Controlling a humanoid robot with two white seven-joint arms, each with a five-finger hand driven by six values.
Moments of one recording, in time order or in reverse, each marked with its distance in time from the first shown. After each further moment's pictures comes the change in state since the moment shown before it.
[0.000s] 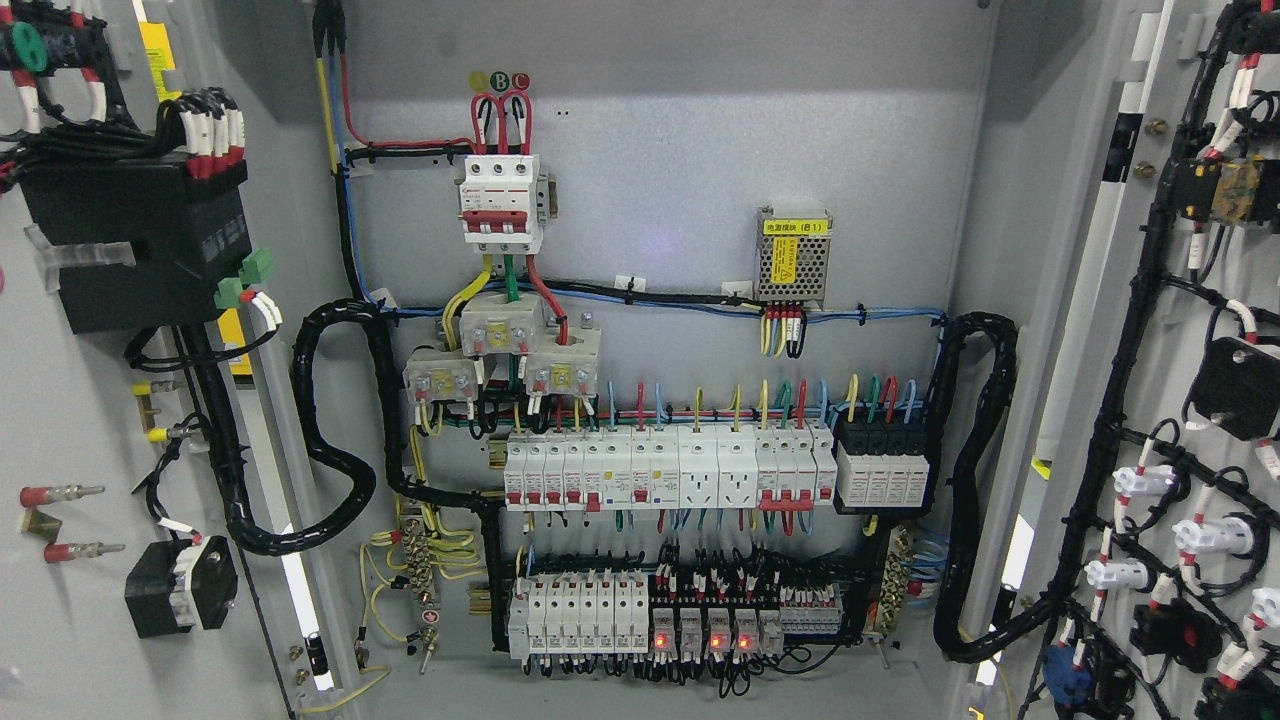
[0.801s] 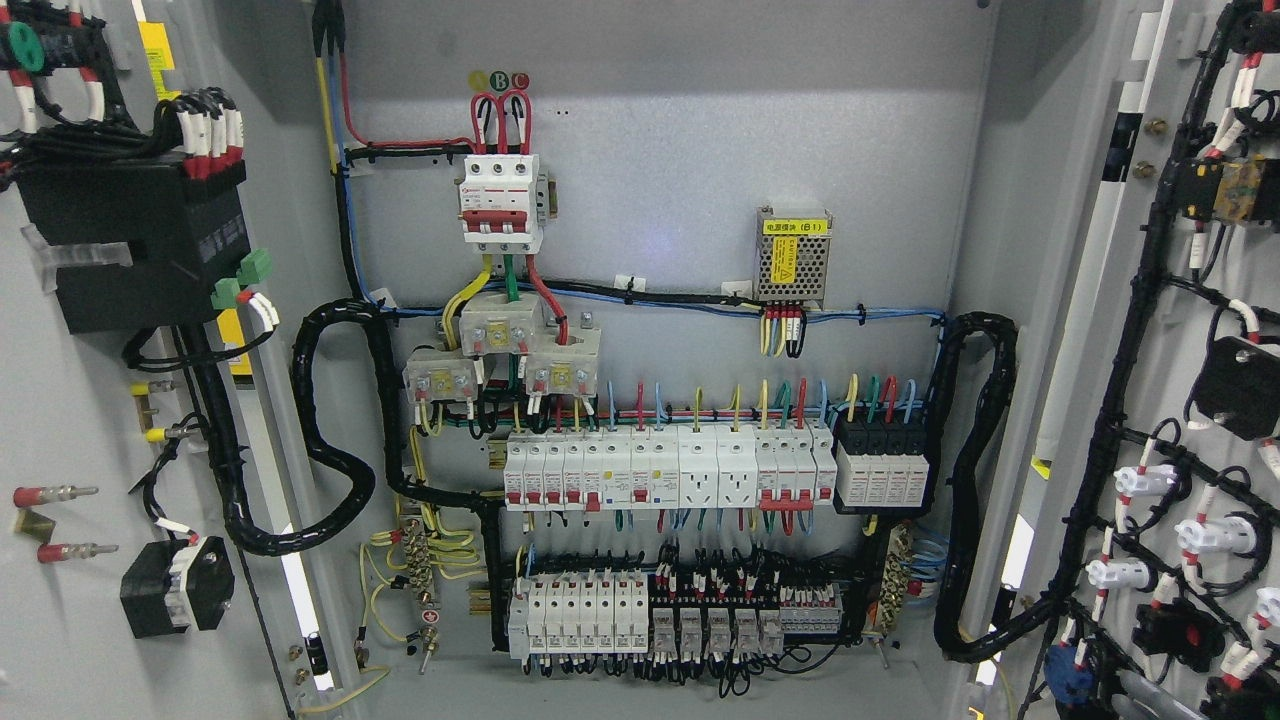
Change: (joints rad) left arm -0.007 0.014 0.184 -0.141 0.136 -0.018 -0.067; right arm -0.021 -0.039 -0.059 -0.003 -0.085 0.046 0.000
